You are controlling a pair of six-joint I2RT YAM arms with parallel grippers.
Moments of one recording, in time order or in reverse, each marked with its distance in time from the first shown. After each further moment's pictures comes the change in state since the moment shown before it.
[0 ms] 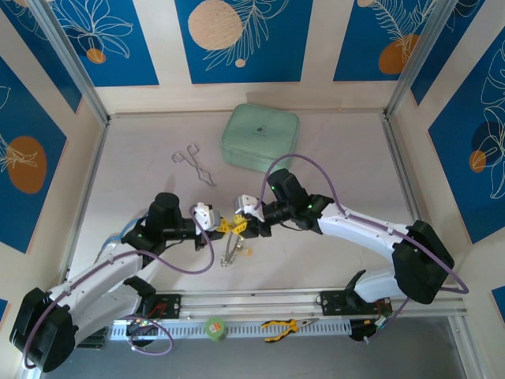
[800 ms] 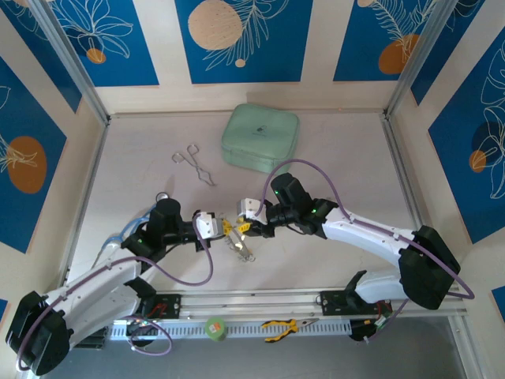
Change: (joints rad) left arm -0.057 -0.047 -0.033 0.010 -0.132 0.140; right arm 0.014 -0.050 -0.049 -0.005 0.162 -0.076
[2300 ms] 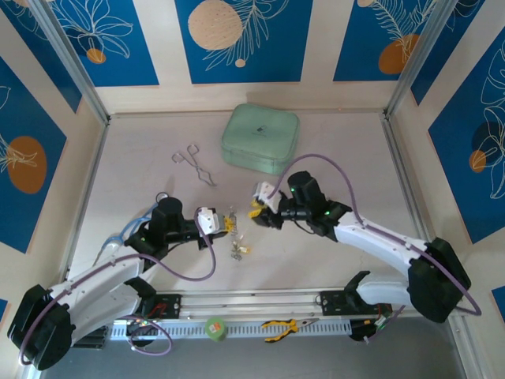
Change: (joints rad) left arm -0.003 0.046 -0.005 0.079 -0.015 -0.088; right arm -0.134 -0.112 -0.085 0.078 0.191 0.325
